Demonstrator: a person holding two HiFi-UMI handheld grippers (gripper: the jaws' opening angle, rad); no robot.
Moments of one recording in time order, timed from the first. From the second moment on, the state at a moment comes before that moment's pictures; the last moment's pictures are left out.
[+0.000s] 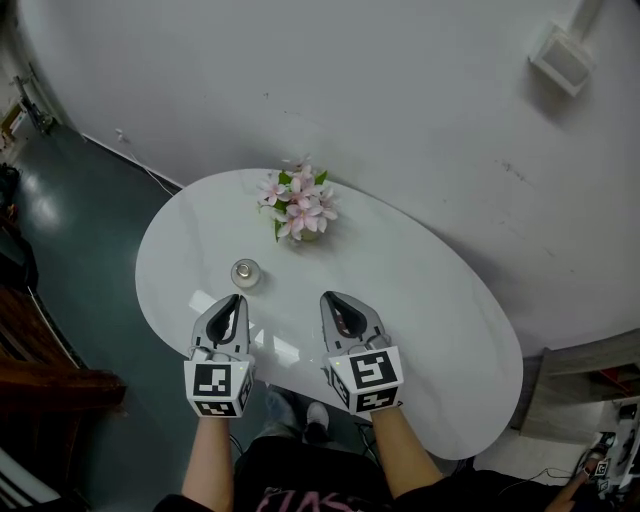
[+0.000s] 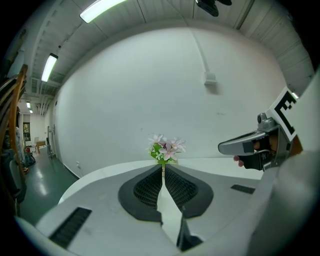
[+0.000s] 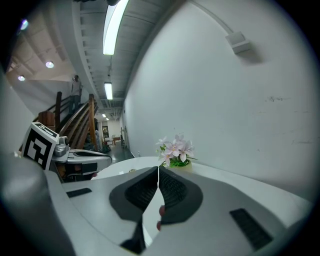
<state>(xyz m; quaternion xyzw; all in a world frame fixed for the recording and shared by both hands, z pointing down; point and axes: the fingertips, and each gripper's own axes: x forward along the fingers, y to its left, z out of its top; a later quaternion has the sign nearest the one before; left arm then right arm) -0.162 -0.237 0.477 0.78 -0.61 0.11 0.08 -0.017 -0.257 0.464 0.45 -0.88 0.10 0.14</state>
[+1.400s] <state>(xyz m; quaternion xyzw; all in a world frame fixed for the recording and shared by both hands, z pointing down) -0.131 -0.192 0.406 0.78 -0.62 0.10 0.01 0.005 -0.211 0.397 0.44 -0.89 0.04 0.10</state>
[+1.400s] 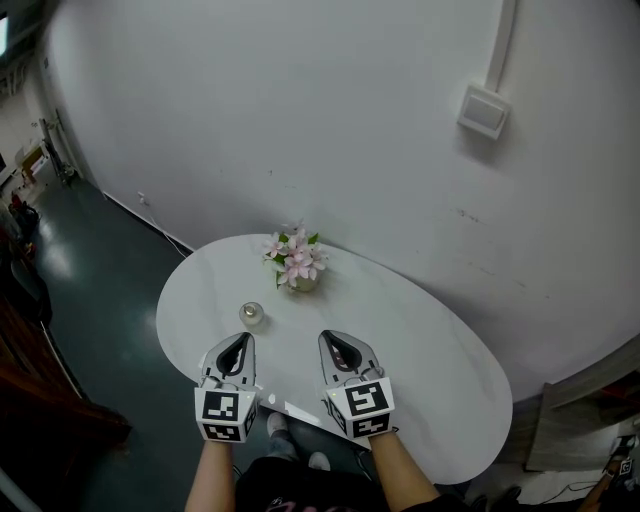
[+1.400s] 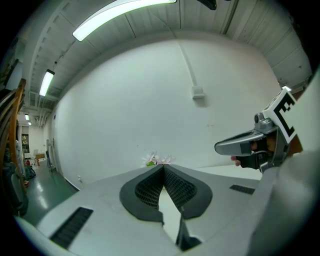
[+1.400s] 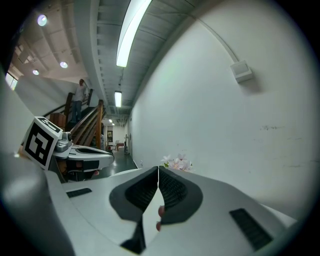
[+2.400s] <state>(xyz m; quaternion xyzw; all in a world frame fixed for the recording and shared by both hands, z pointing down) -0.129 -0.155 0.371 0.78 -0.62 0.07 -0.01 0.019 -0.185 0.370 0.44 -0.90 0.02 0.07</state>
